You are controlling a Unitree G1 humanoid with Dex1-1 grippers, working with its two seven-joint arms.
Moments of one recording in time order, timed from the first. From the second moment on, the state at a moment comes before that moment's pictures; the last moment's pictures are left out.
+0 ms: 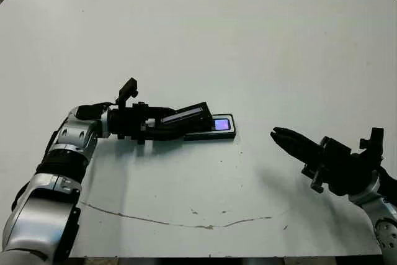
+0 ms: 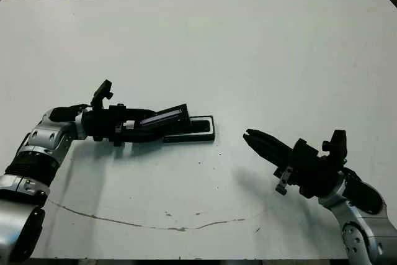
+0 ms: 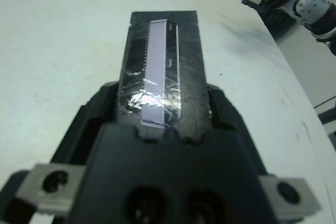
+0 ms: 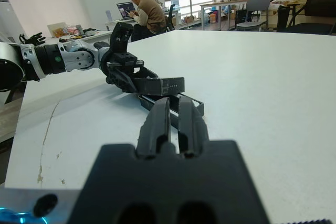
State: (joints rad) left arm -0.62 0.43 -0.14 0.68 -0.27 0.15 -1.43; right arm 0.12 -0.55 -0.12 -0.23 0.64 0.13 0.94
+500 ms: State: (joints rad) left arm -0.59 0.44 -0.17 0.62 -0.26 0.13 -1.40; right arm 0.13 -0.54 -0.12 -0.24 0.62 0.14 0.92
